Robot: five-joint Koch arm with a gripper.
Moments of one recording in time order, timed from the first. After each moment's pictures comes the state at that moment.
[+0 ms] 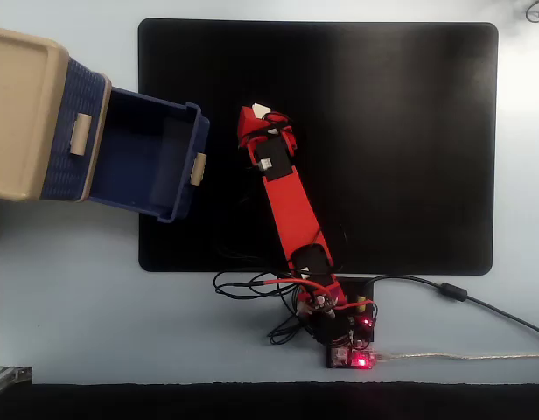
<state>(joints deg) 66.0 67.9 68.2 59.3 120.1</state>
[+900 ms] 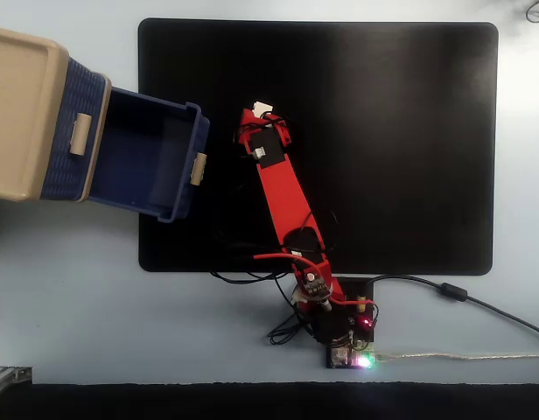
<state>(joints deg) 66.2 60.2 65.5 59.8 123.1</state>
